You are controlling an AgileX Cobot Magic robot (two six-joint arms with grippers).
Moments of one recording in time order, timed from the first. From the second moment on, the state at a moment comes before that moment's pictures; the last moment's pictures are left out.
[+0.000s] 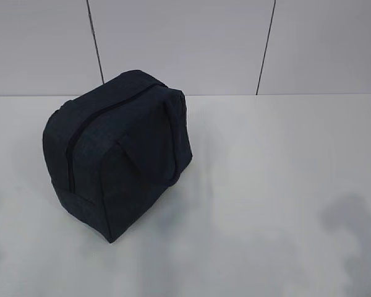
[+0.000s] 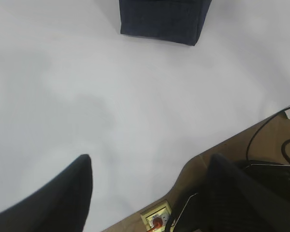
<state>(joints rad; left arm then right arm) -0.33 0.36 -0.53 -0.09 1.09 0.13 0.46 0.37 -0.50 -0.09 1.13 -0.07</state>
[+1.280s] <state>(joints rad) -0.30 0.29 -0.53 -0.10 1.09 0.13 0.34 0.30 -0.50 -0.09 1.13 -0.07</state>
